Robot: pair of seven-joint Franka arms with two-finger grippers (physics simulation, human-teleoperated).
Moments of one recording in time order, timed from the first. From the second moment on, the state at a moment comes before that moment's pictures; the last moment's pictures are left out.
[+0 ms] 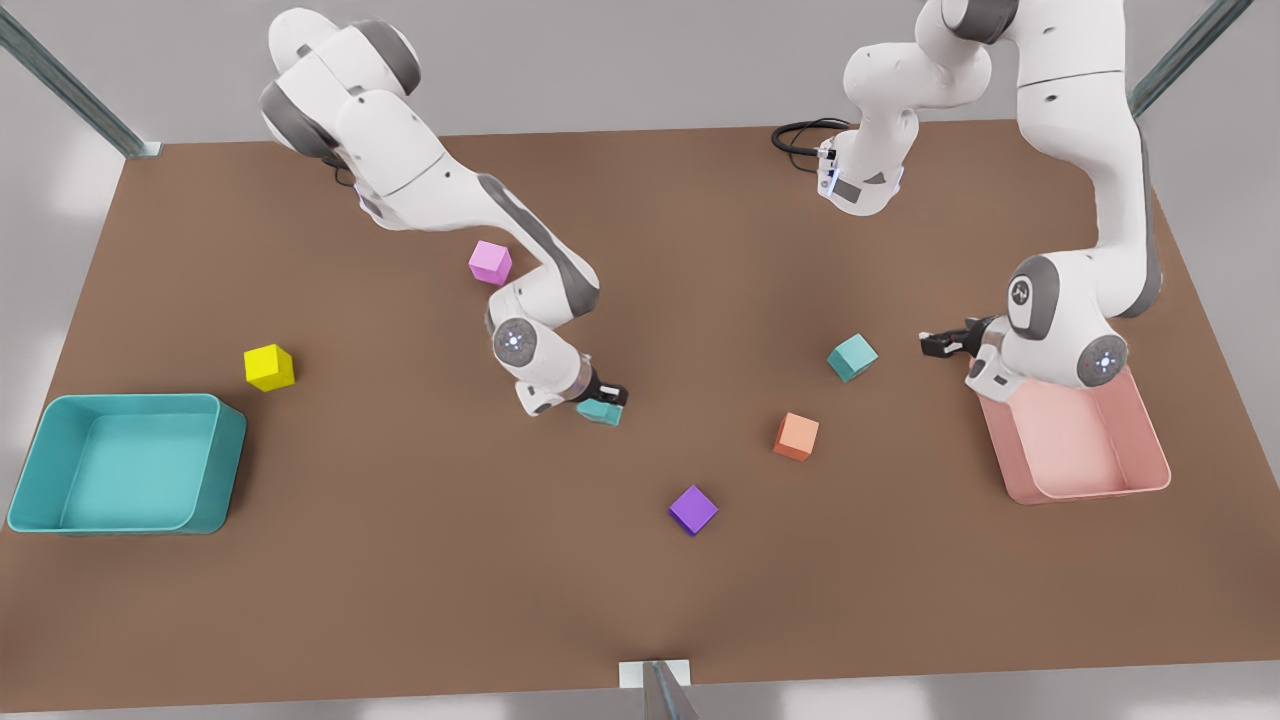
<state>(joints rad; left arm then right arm) -0.04 0.23 0.12 -2.04 -0.11 1.70 -0.18 0.50 0.63 0.20 -1.82 0.36 2.59 0.70</state>
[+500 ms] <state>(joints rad) -0.15 0.22 0.09 -2.27 -0.27 2.13 -0.45 0.64 0.85 0.18 -1.52 0.36 2.65 0.99</state>
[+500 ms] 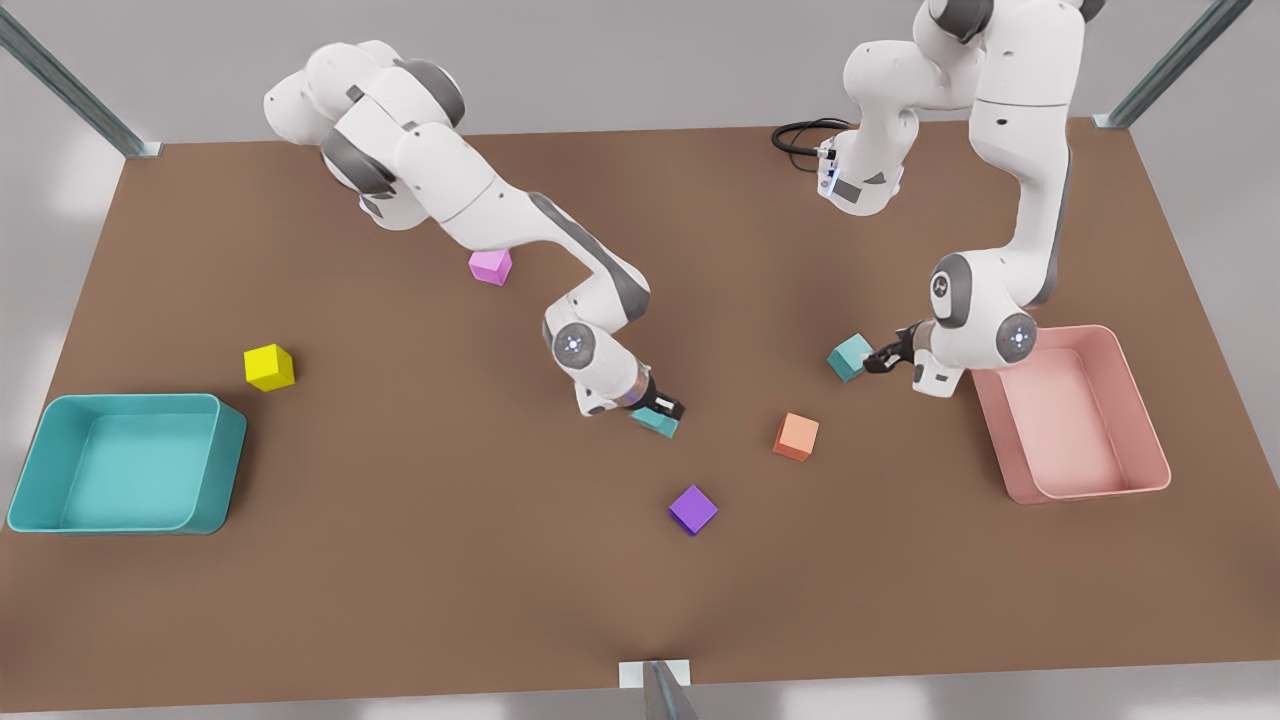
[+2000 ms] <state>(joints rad) -0.18 0.32 0.04 -2.34 -0.39 2.35 -0.48 -0.05 0.13 0.10 -1.45 -0.01 1.56 0.37</state>
